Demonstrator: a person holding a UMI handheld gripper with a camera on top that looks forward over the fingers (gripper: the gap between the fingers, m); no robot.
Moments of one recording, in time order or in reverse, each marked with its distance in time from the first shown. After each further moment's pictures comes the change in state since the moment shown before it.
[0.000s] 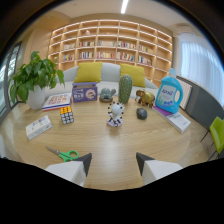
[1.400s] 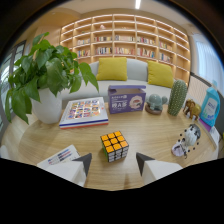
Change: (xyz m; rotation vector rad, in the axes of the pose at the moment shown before) arm -0.206 -0.077 0.145 -0.040 -0.165 -0.015
